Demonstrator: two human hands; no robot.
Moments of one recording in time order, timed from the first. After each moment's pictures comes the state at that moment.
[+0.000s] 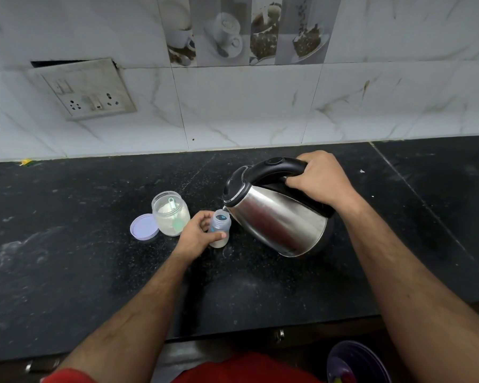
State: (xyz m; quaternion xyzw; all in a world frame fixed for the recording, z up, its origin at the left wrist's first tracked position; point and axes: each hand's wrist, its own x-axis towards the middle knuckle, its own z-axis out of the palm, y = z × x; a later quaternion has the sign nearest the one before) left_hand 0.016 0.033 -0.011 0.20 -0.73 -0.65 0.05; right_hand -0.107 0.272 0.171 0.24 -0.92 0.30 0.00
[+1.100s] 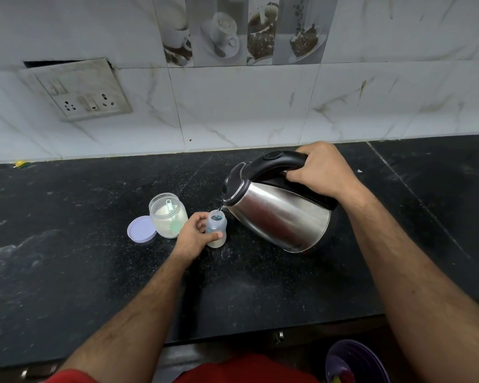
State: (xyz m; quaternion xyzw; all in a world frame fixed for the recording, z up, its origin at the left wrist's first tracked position) left_hand 0.010 0.027 -0.023 0.22 -0.71 -0.67 0.06; right_hand -0.112 0.271 0.189 0.25 -0.92 0.30 0.00
